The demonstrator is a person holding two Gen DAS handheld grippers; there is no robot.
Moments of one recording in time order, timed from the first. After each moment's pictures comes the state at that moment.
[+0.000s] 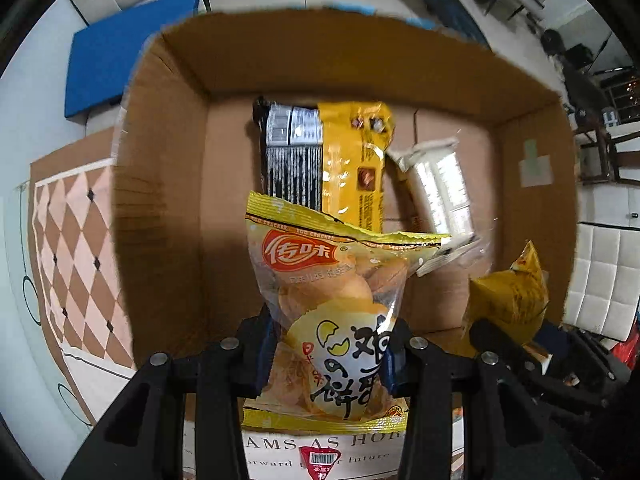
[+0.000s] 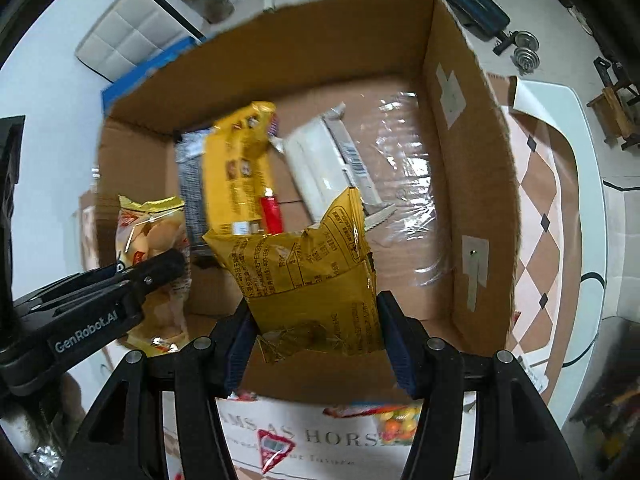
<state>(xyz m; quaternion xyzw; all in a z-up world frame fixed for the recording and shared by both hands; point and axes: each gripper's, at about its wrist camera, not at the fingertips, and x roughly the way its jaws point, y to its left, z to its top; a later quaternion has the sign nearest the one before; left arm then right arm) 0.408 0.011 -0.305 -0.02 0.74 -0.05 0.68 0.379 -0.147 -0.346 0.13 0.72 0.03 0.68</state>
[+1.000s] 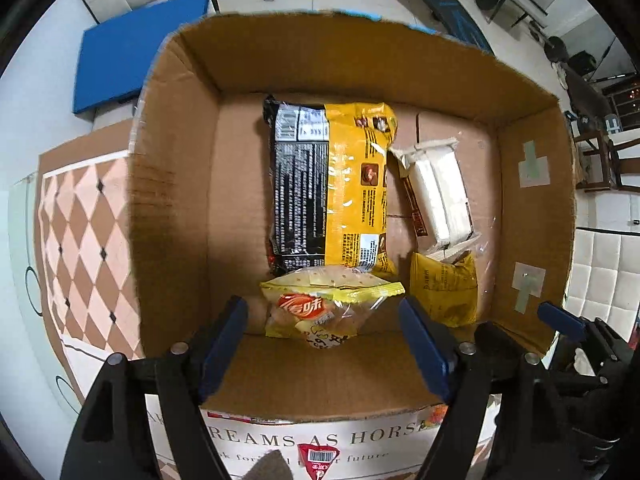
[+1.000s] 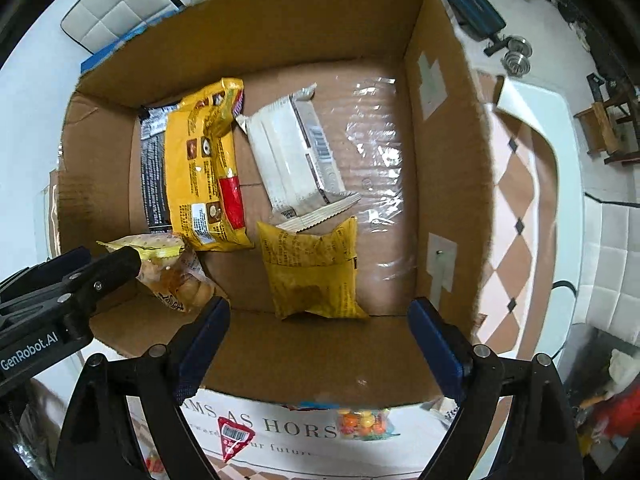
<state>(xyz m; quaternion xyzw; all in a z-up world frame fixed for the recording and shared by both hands) 0.395 0.017 -0.278 -0.02 0.72 -0.04 0.69 0.377 -0.150 -0.347 0.06 0.74 0.02 0.67</state>
